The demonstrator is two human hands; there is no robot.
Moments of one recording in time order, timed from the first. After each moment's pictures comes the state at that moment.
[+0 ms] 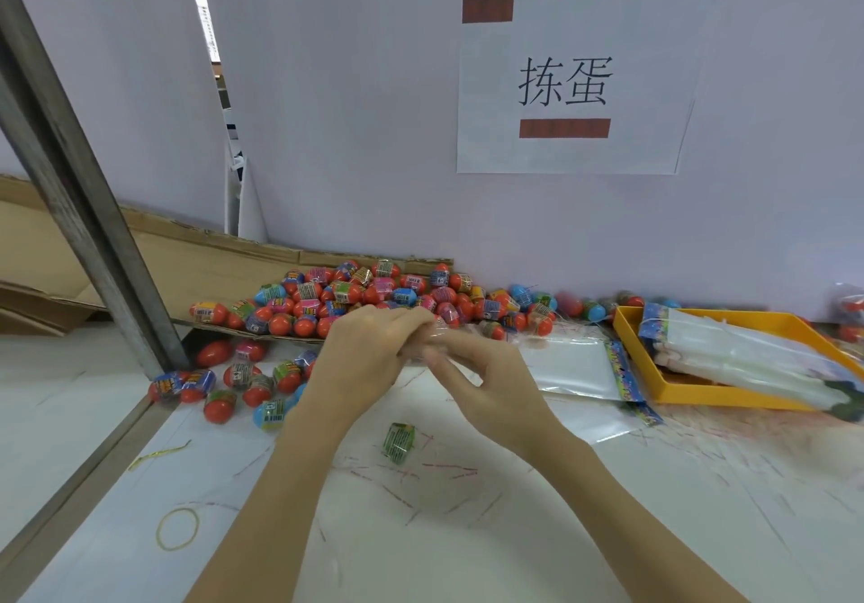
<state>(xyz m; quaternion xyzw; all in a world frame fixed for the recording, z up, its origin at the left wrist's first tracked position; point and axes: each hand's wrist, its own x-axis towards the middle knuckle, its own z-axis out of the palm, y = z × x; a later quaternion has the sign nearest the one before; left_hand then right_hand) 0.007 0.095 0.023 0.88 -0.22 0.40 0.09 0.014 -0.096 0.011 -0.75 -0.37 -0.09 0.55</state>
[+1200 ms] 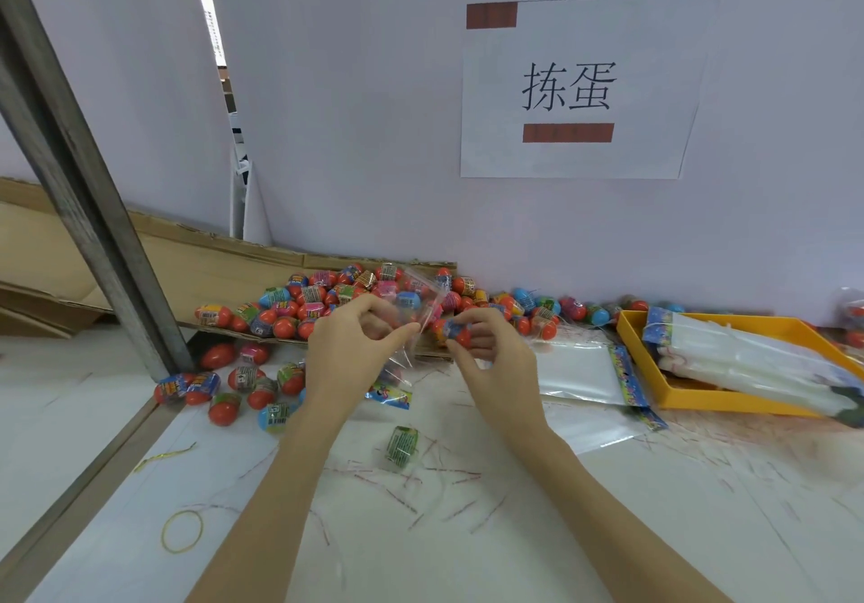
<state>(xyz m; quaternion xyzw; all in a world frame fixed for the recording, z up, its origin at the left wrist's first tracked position) 0.012 0.103 0.020 0.87 0.06 0.27 0.40 0.041 -0.087 -0.011 -0.78 -0.21 -0.19 0.56</state>
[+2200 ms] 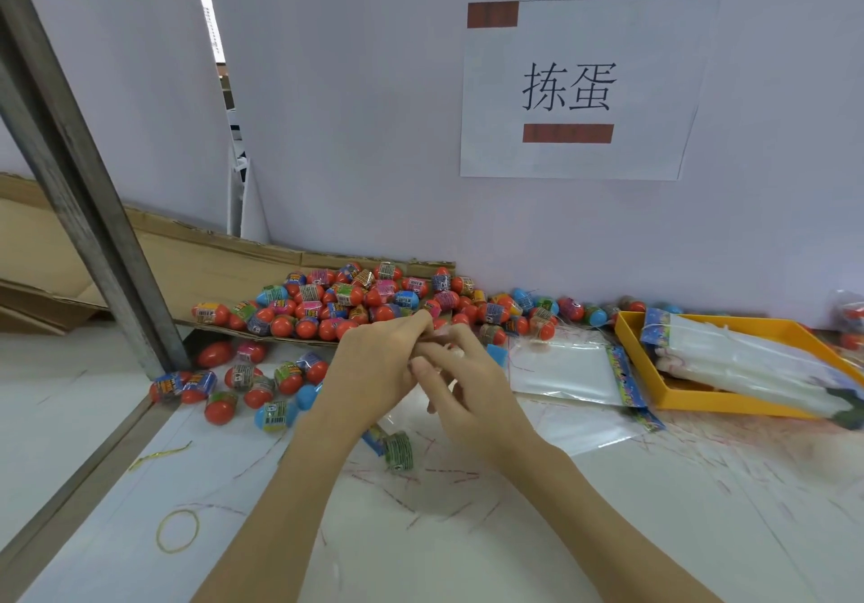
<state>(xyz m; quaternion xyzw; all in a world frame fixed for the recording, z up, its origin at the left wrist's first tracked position) 0.005 0.082 0.022 0.91 -0.18 0.33 0.16 0.017 -0.077 -0.010 -0.78 -0.37 -0.14 0.48</state>
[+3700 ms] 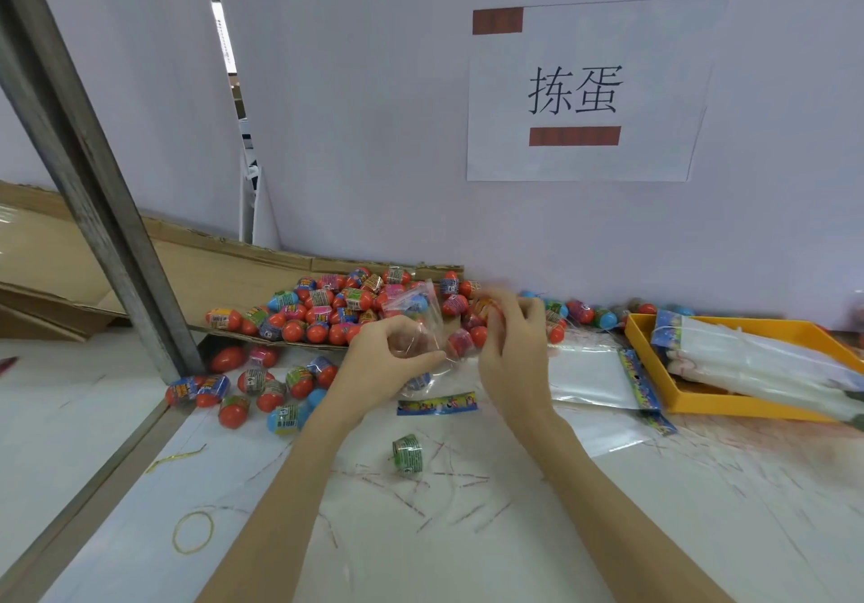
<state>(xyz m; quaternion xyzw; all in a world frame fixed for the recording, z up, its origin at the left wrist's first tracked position) 0.019 0.098 0.008 0.84 -0.01 0.11 0.53 0.060 -0.083 -0.005 -0.80 -0.18 -0.32 0.49</state>
